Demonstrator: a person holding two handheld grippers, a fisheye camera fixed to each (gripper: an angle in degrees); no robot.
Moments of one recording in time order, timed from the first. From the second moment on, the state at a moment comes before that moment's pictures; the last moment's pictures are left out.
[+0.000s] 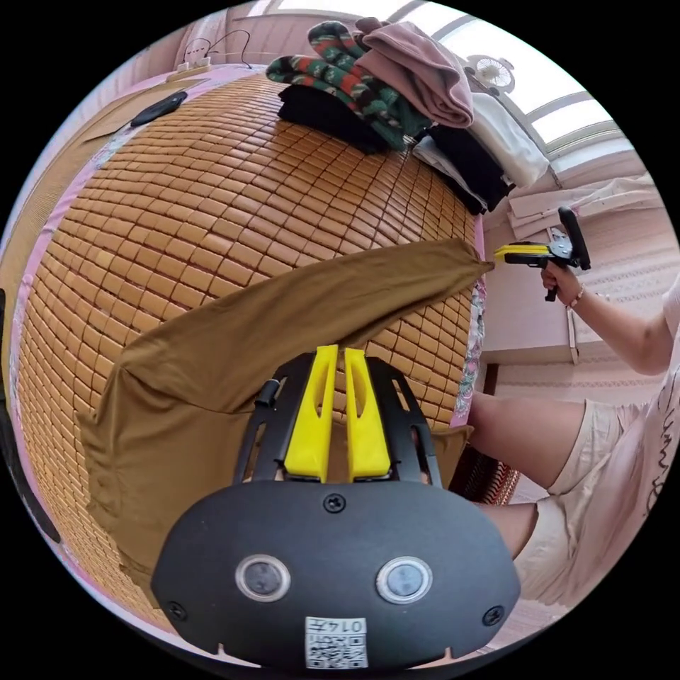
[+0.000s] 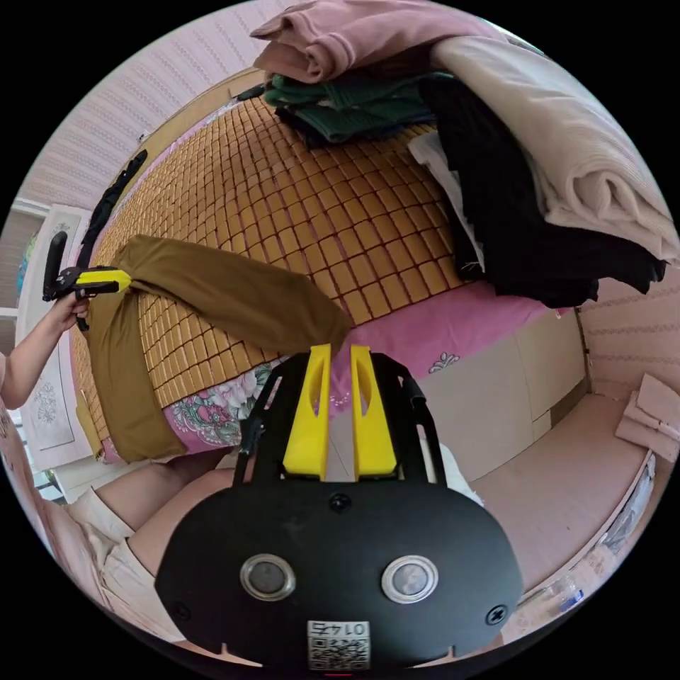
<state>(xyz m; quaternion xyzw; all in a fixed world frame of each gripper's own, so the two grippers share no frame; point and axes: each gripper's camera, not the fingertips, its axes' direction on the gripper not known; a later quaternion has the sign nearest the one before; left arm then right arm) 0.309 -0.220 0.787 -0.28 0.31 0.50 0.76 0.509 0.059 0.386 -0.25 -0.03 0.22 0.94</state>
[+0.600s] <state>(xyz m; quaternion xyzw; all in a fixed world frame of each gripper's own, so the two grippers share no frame) 0.383 -0.222 0.852 -0.31 0.20 0.50 0.78 0.498 0.065 0.416 -0.32 0.06 0.20 0.93</state>
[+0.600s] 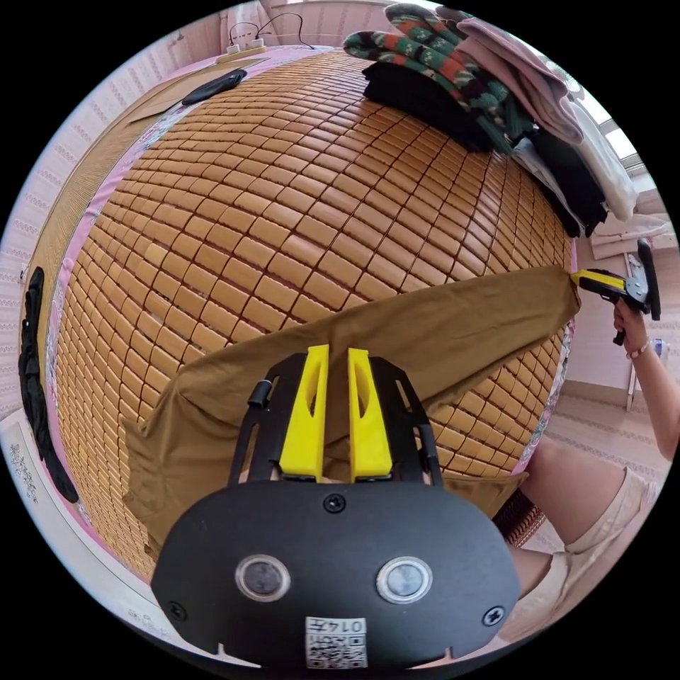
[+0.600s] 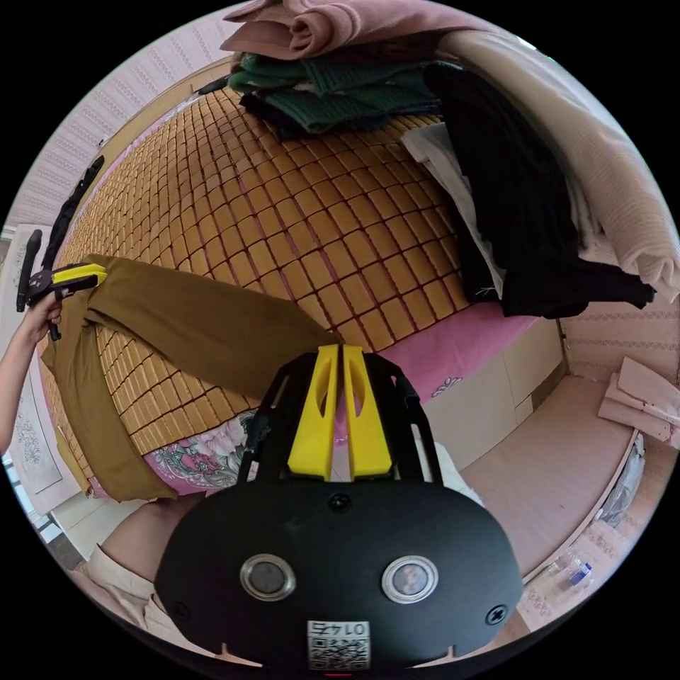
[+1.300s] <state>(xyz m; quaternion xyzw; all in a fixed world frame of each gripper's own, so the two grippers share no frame) 0.421 -0.211 0.818 -0.27 0.23 0.50 0.79 0.562 0.095 0.389 -0.22 -0.01 0.31 0.92</state>
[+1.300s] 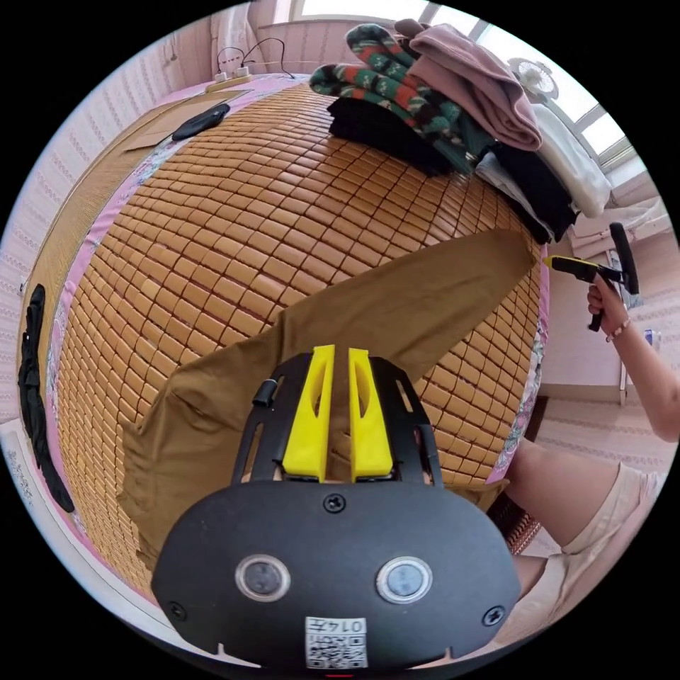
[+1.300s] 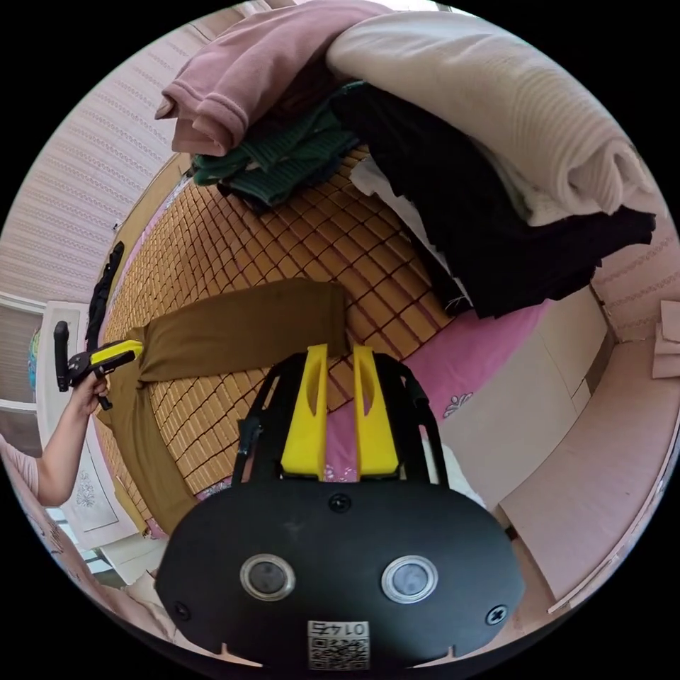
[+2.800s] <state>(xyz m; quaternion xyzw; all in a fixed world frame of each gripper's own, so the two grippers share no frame) 0.427 -0.196 0.803 -0.30 0.24 0.51 0.77 0.507 0.045 0.446 -0.33 0.03 0.20 0.92</state>
